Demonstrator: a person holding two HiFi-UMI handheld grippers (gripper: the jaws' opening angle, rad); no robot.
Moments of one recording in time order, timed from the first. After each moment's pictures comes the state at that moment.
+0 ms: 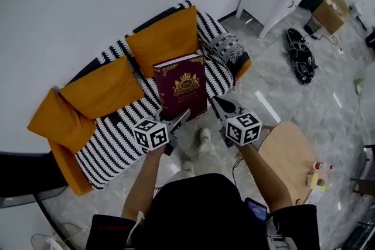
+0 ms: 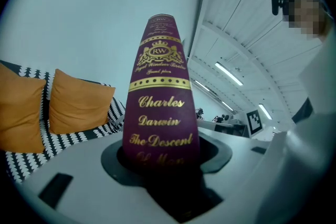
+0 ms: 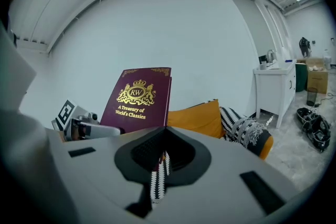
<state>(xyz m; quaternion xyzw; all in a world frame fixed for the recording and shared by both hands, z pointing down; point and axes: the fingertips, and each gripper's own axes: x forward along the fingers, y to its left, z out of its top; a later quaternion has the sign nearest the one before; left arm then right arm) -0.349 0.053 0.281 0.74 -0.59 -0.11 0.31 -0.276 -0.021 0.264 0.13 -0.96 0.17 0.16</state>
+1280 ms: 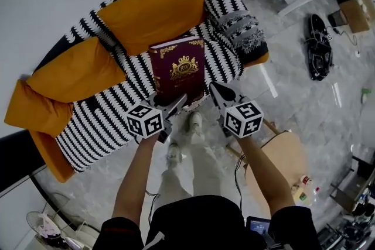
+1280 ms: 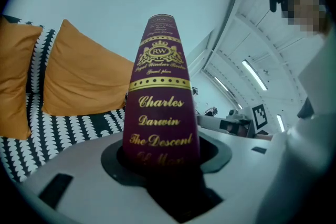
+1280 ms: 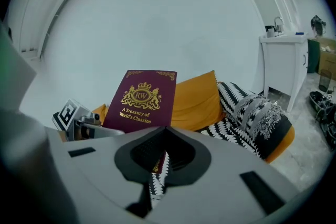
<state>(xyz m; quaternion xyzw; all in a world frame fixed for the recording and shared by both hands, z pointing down) -0.433 -0.114 0.459 0.67 -0.61 -0.11 0.41 -0.371 -0.193 0.435 0.09 -0.94 0.23 0.25</state>
